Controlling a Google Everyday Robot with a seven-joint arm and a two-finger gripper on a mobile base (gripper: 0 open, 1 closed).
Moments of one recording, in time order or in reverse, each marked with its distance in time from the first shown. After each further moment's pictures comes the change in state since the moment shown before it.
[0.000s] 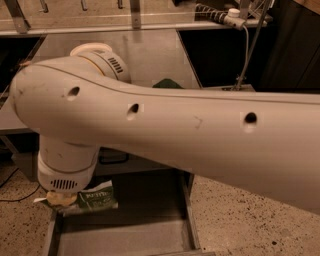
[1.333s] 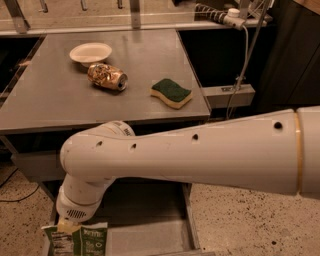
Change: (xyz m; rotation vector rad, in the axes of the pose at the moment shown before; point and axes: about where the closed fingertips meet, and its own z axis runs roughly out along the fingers) arm 0.020 0.011 0.124 -0.130 -0.116 0.103
